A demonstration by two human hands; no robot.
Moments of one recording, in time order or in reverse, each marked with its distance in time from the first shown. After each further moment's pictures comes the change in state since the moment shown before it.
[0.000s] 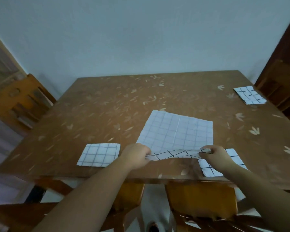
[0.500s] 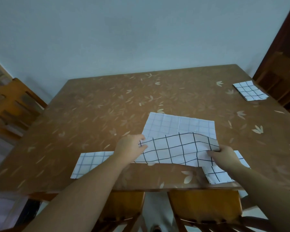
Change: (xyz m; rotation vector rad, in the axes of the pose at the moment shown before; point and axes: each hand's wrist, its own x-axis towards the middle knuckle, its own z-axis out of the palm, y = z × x) left_hand 0.051 -0.036 -0.011 -0.270 0.250 -0.124; right_hand 0.039 0.004 -0.002 0.107 0.114 0.118
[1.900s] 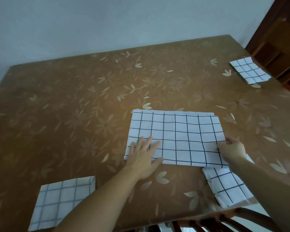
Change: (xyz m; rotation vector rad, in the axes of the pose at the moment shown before) left_hand 0.107 -0.006 0.117 0.146 -0.422 0.198; right_hand 0.125 0.018 0.021 0.136 0.344 0.305
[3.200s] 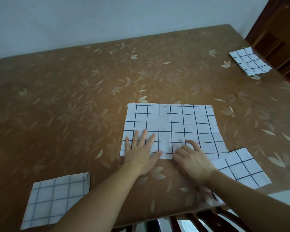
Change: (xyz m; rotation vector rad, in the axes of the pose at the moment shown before) left_hand 0.010 0.010 0.014 0.033 0.001 -0.133; right_hand -0.042 0.033 0.057 -1.078 -0.137 -1.522
